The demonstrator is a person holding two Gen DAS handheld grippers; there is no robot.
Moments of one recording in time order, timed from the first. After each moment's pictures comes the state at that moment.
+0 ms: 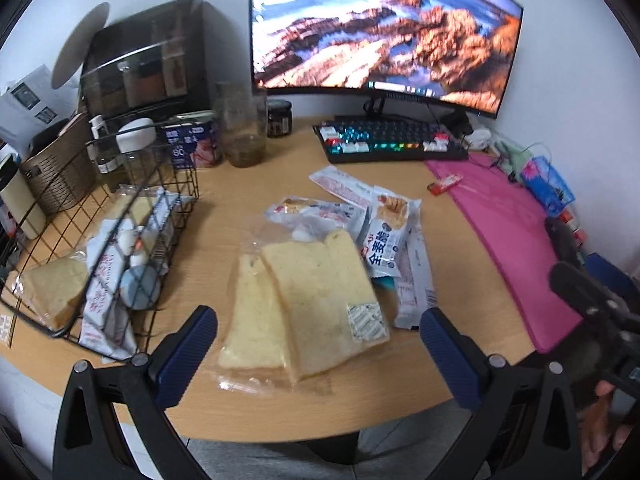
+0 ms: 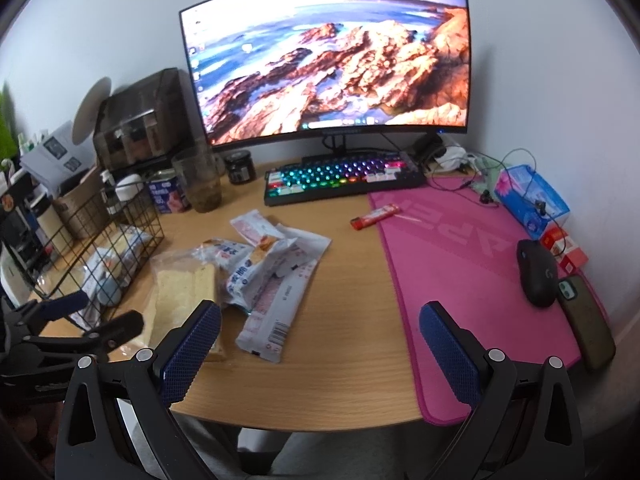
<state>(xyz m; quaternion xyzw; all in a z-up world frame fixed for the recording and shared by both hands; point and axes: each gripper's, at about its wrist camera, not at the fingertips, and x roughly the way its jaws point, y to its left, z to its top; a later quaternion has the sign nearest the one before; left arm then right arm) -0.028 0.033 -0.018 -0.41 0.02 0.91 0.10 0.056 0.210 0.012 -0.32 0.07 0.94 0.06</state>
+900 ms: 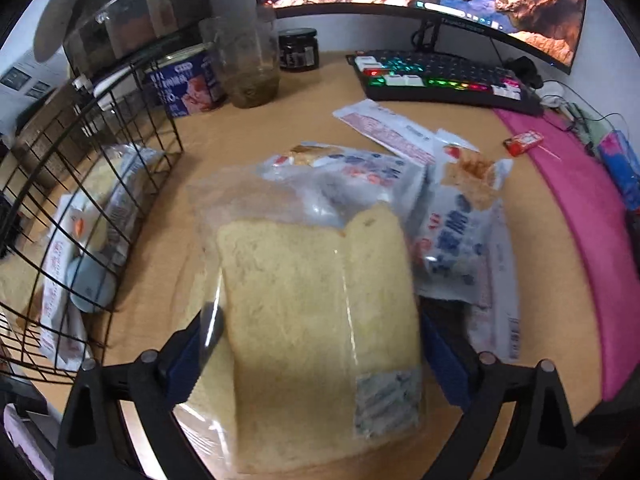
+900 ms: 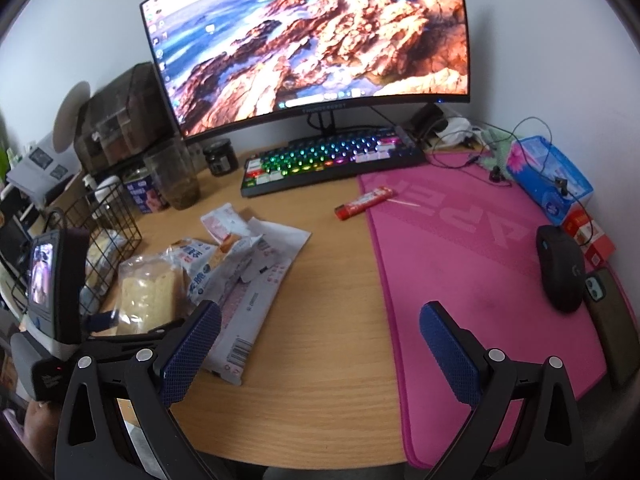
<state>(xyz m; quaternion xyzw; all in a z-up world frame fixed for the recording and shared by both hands) -0.095 0.063 -0.087 -0.48 0.04 0.87 0.01 0.011 0.250 -0.021 -0.35 0.10 0.93 0.05</state>
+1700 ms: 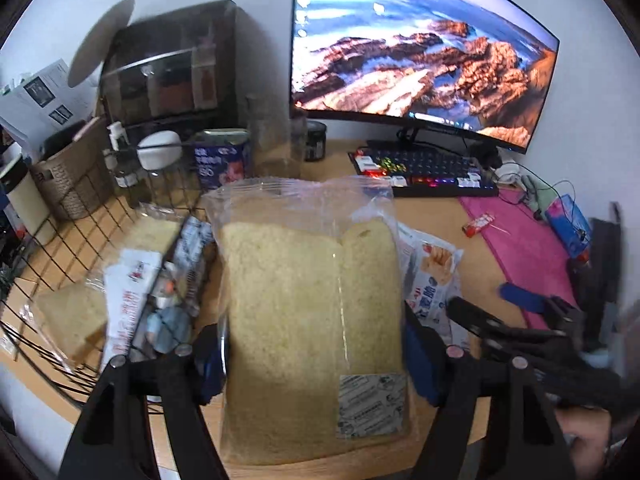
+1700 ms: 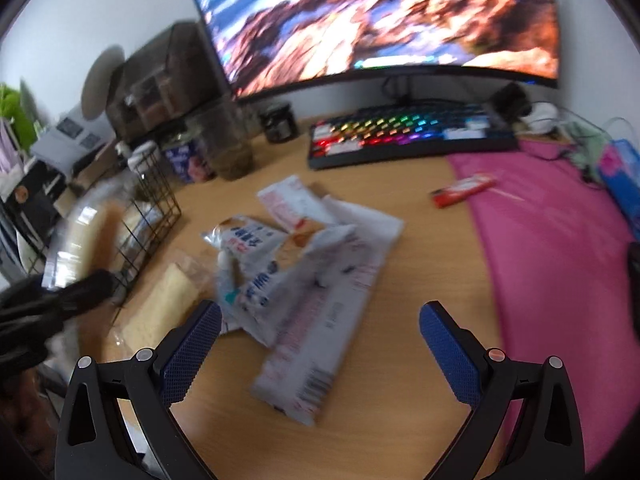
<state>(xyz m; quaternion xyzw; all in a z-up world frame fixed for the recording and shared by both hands) -0.057 -0.005 0.005 -0.39 -0.01 0.92 0.07 -0.067 0.195 -0.054 -0.39 0.09 0.92 -0.05</state>
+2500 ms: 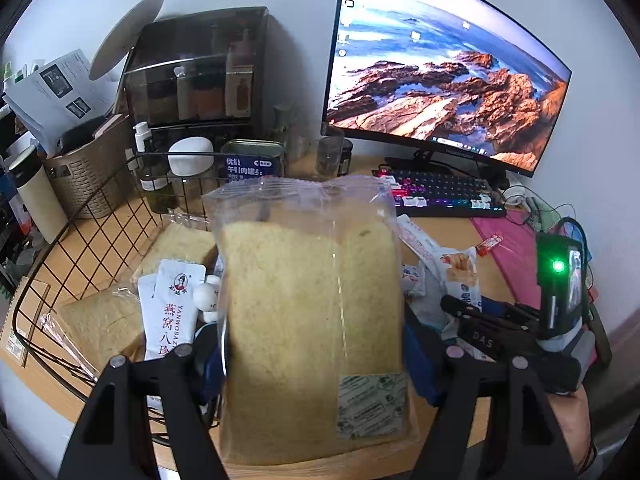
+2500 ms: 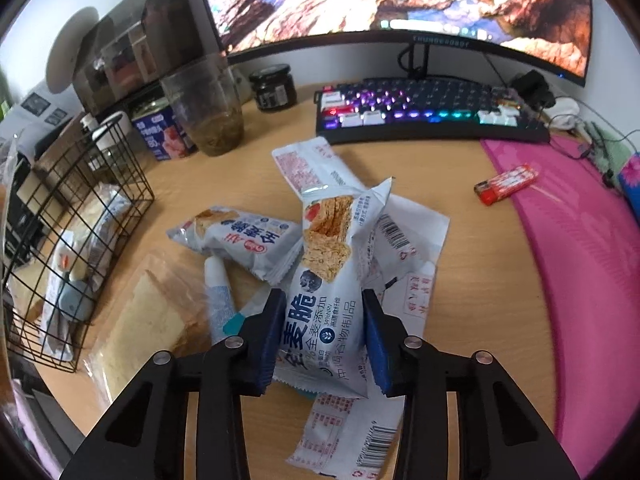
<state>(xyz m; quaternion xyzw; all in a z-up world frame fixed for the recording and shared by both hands) -0.059 -0.057 0.019 -0.37 -0.03 0.92 0.07 -0.109 0.165 -0.071 -0.44 0.08 0.90 -0.01</state>
